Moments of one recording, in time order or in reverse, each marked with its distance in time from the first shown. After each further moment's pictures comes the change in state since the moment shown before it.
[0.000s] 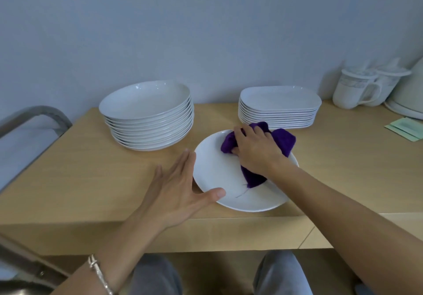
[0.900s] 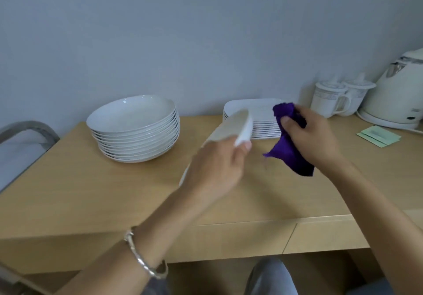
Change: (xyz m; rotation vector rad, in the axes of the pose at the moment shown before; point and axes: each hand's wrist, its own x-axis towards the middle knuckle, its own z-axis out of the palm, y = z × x) left_hand 0.006 0.111 -0.032 -0.349 0.471 0.324; right_hand -0.064 0.088 -0.072 0.913 0.452 0.302
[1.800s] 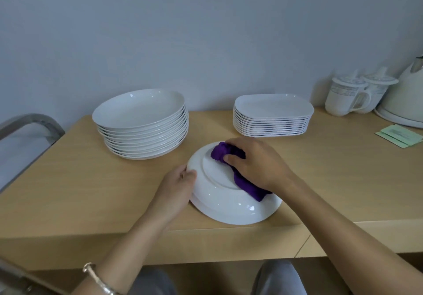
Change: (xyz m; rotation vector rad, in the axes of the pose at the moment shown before) left_hand -0.032 -0.101 -0.007 -0.508 -0.109 -0.621; right_hand -0.023 -0.025 0.091 -0.351 -0.431 -0.200
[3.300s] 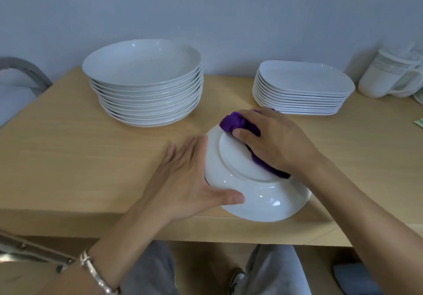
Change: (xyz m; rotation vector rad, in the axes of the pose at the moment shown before) left_hand 0.018 -0.030 -0.008 0.769 -0.124 0.390; right_hand 0.027 0.004 0.020 -0.233 -0.049 -0.036
